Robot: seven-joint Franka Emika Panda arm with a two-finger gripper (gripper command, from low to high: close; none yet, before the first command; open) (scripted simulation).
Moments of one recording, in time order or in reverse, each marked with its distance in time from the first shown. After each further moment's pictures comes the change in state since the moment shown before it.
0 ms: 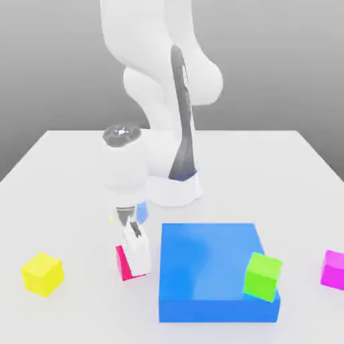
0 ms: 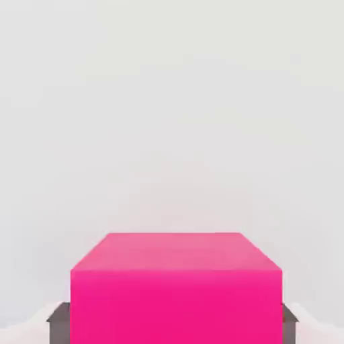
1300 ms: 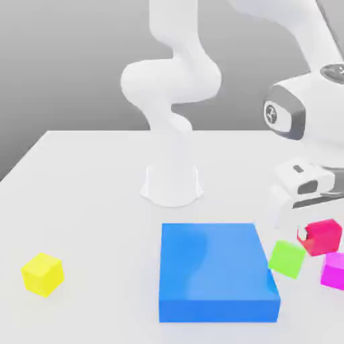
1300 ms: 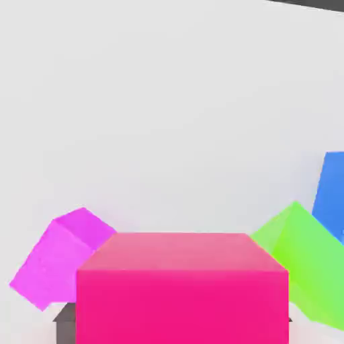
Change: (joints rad) arm 0.629 -0.127 0.333 0.419 0.124 -0.563 -0.641
